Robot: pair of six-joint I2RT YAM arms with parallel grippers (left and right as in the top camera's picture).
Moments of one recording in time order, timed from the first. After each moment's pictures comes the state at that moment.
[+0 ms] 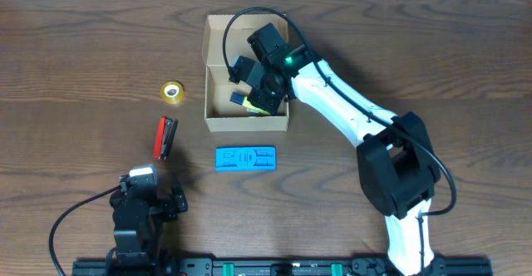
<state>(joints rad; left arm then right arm) -0.01 0.01 0.17 -0.73 -0.11 -0.09 0.60 2.13 1.73 -0.79 -0.16 -0.50</state>
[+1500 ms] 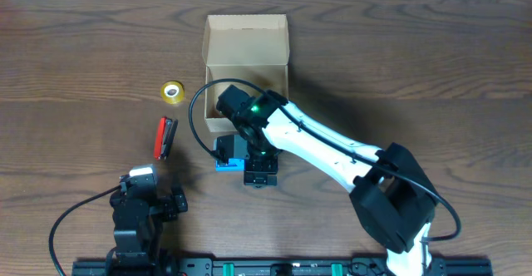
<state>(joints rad) -0.01 0.01 0.17 -0.73 -0.11 -0.09 0.85 2.01 1.55 -1.10 -0.19 -0.70</state>
